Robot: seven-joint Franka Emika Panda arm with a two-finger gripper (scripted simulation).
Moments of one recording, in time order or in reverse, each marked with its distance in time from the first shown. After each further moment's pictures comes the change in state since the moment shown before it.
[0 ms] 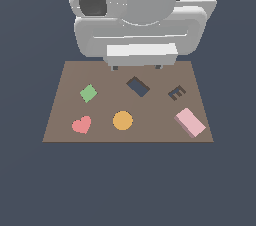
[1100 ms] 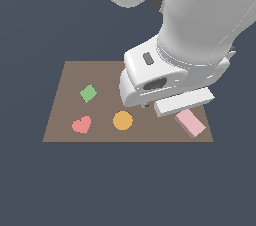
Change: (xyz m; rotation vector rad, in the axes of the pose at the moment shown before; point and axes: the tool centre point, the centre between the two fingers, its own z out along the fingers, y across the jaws) arm 0.047 -0.064 0.064 0.009 -0.025 -0.252
